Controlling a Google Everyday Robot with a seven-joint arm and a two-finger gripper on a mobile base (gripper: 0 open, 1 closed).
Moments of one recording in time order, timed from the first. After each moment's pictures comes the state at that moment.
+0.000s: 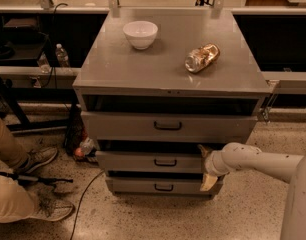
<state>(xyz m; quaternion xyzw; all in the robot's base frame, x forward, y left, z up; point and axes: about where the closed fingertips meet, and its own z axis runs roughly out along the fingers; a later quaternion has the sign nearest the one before) 0.606 -0.212 0.408 -0.69 0.67 -0.02 0.26</state>
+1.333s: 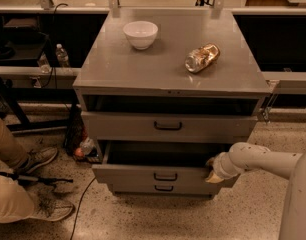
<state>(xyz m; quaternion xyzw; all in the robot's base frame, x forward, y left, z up) 0.587 -0.246 0.405 -0.66 0.72 -0.01 0.22</state>
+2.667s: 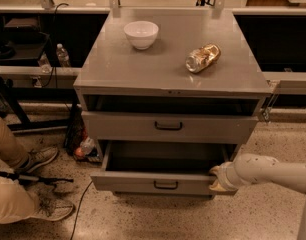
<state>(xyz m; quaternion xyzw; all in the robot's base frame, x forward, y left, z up) 0.538 -0.253 0.415 -0.66 0.72 -0.02 0.21</state>
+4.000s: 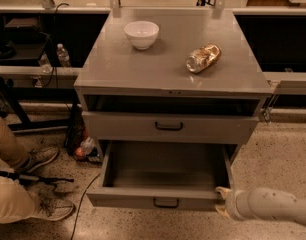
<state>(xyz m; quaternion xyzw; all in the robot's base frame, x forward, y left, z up) 0.445 -0.261 0.398 -0.64 0.73 0.00 0.22</state>
